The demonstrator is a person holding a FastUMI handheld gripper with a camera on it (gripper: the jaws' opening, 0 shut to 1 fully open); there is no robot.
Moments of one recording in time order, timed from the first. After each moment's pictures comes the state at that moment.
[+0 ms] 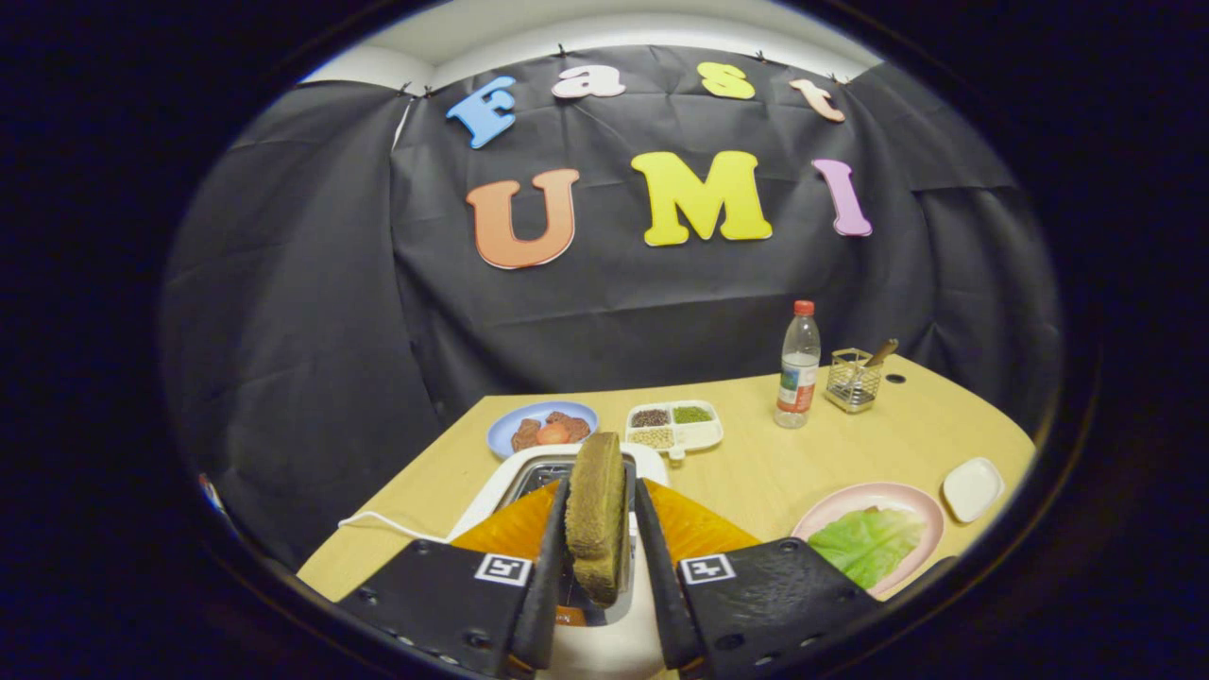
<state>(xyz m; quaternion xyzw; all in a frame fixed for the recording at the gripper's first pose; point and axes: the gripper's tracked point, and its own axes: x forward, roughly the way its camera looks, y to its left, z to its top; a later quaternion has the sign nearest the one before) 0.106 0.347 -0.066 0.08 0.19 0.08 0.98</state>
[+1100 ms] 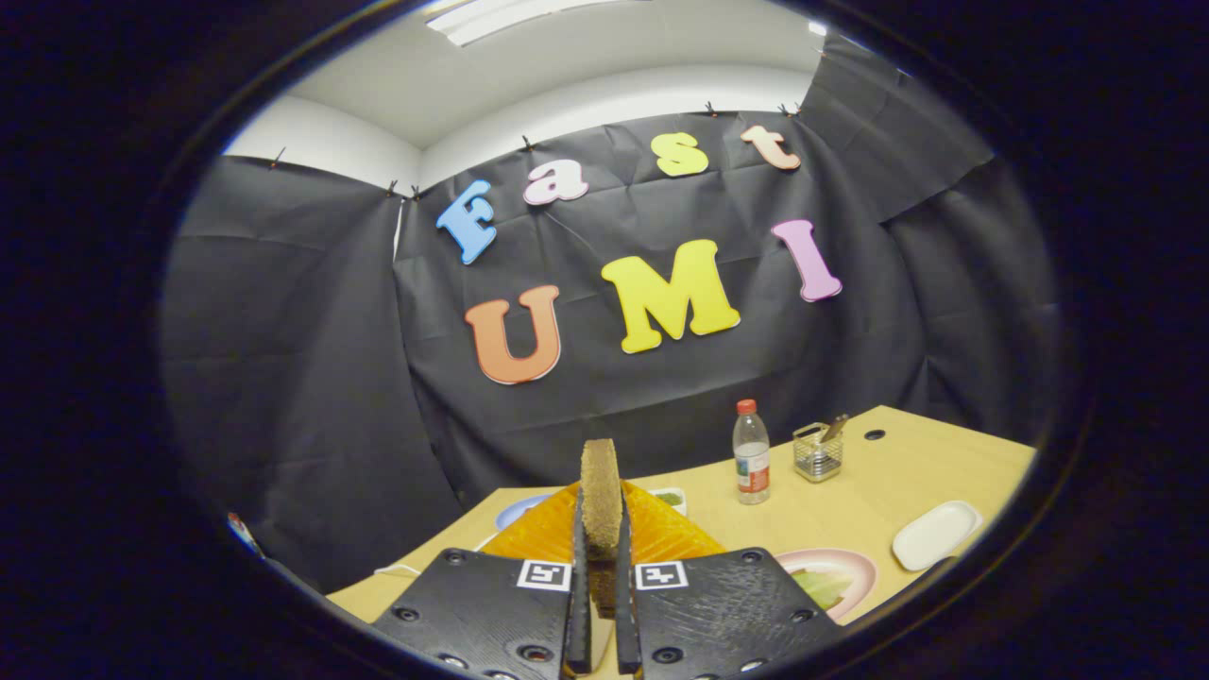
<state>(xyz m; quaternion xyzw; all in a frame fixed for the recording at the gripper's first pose) 0.062 0.207 0.024 0.12 0.06 0.10 0.99</state>
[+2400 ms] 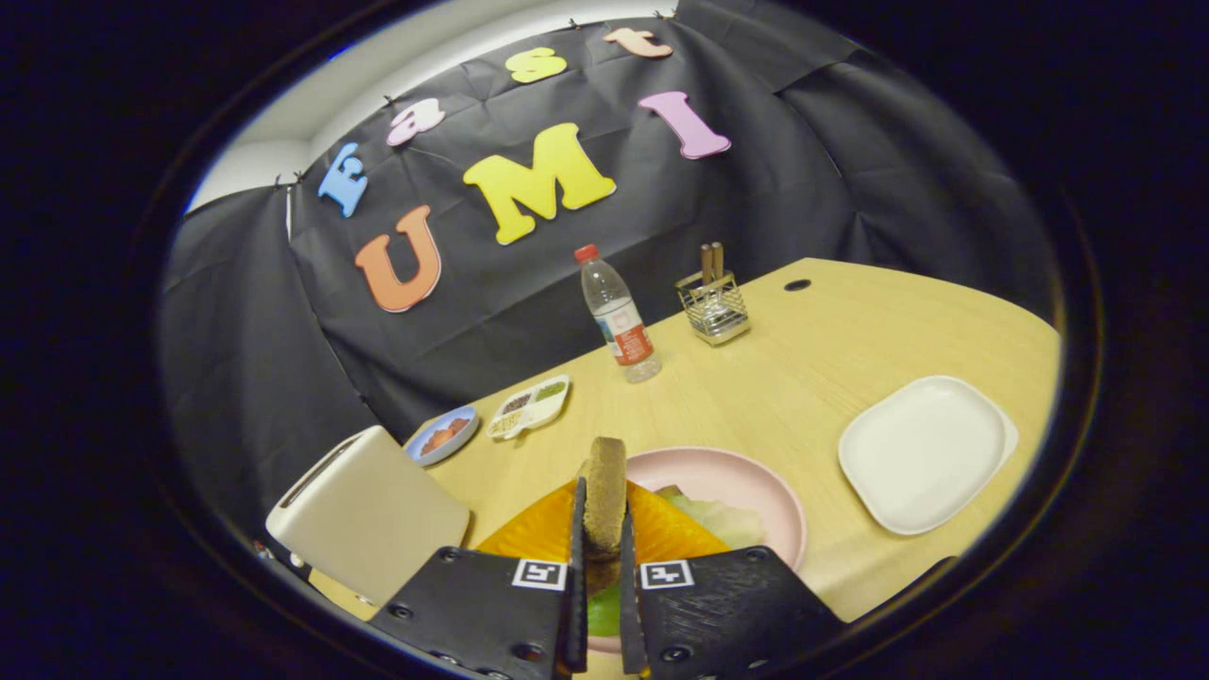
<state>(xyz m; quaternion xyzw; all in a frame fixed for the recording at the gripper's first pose) 0.095 0.082 -0.168 0.23 0.24 0.06 0.94</state>
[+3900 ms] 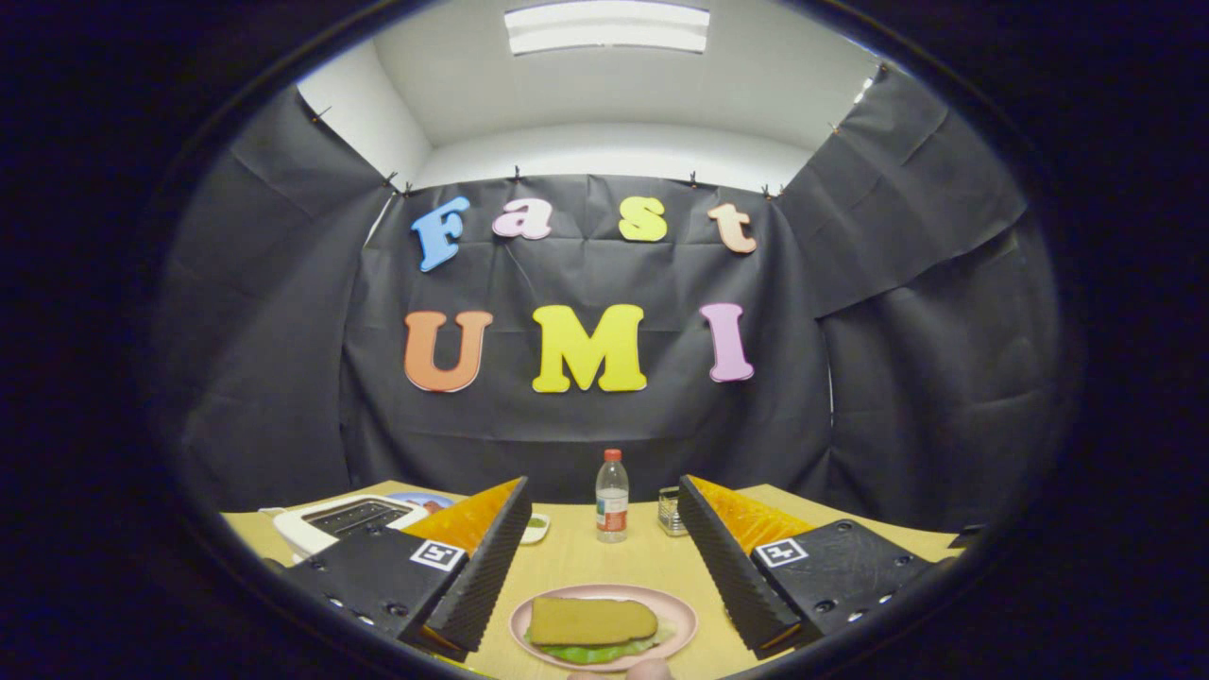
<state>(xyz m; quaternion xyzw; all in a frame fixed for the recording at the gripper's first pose) 0.010 0.090 0.025 0.03 -0.03 0.00 1.00</state>
